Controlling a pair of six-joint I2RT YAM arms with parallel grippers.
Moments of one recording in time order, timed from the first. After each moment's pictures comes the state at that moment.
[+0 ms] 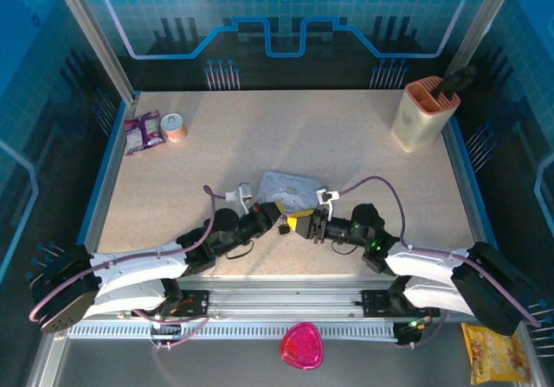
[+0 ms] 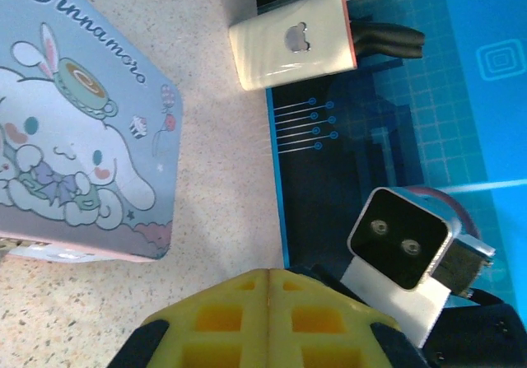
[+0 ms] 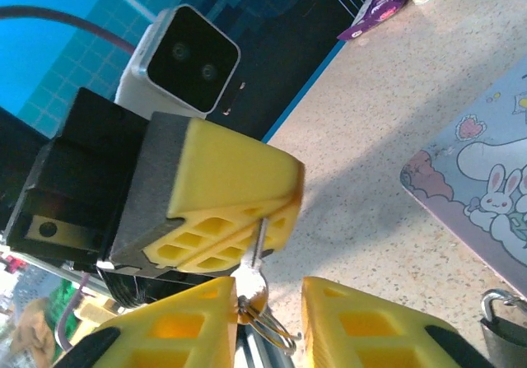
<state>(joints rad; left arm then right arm) -0.96 1.08 0.36 0.54 -0.13 -1.31 0.76 1.16 0.21 0.86 -0.47 0.80</state>
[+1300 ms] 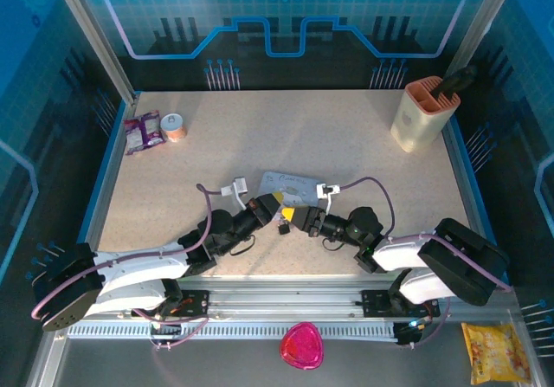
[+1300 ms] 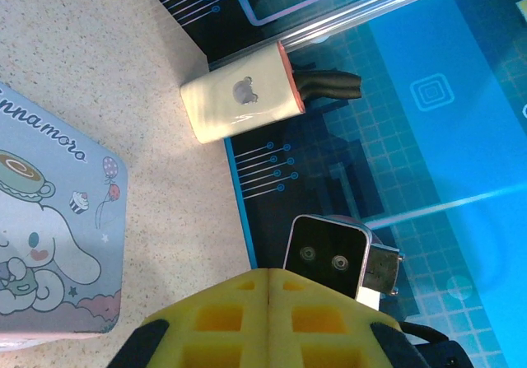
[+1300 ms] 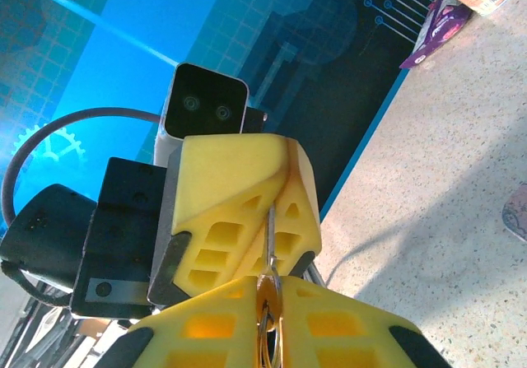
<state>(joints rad) -0.96 1.10 0.34 0.73 -0.22 -1.21 0.80 1.38 0.21 1.30 -0.41 1.10</state>
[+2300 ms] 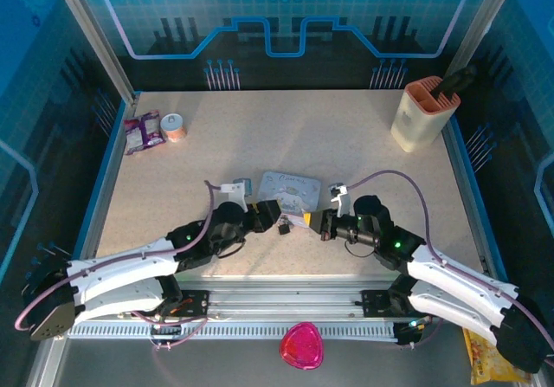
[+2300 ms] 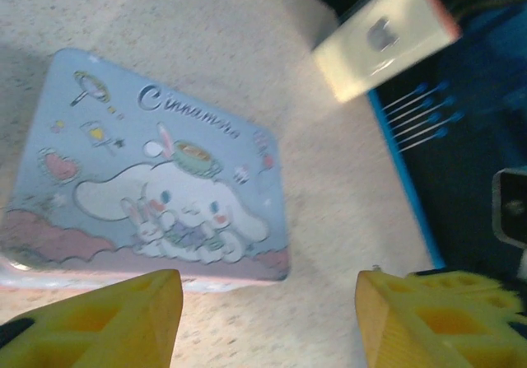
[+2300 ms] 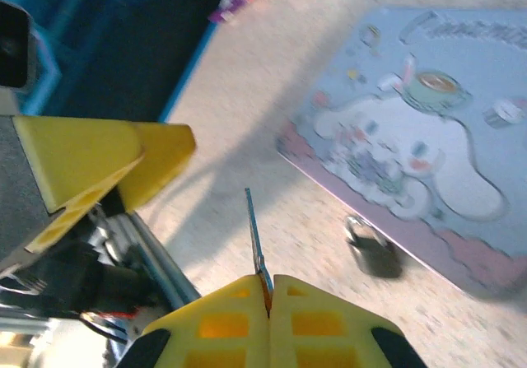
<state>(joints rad) -0.97 1.00 0.53 0.03 -0.28 -0.93 0.74 0.81 0.40 -0.02 -0.26 0.69</state>
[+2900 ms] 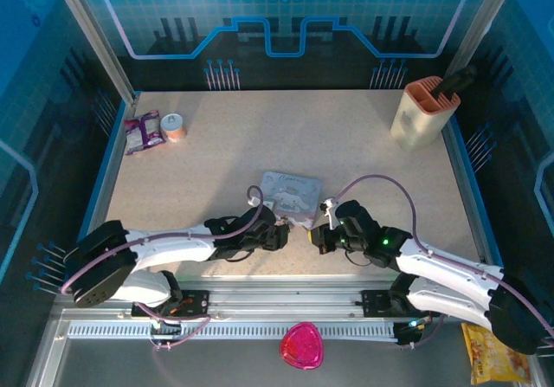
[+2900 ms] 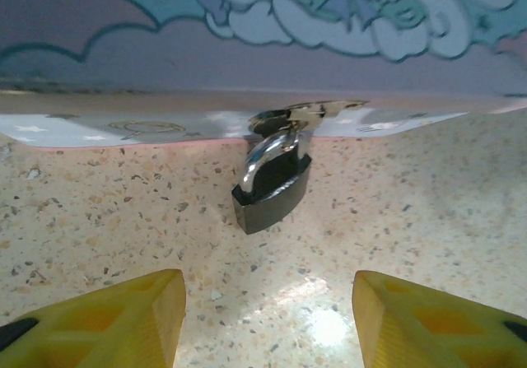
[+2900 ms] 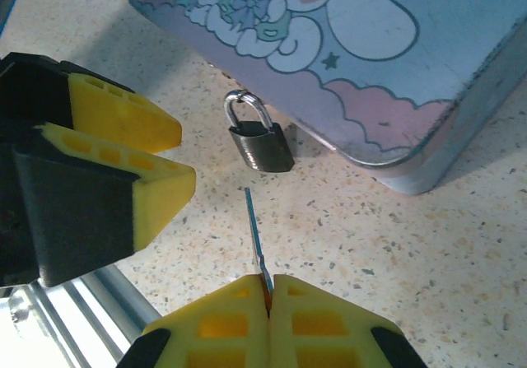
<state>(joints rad) -0.97 1.38 0.60 -0.12 -0.12 -0.80 0.82 0.96 0.41 -0.19 -0.15 0.58</state>
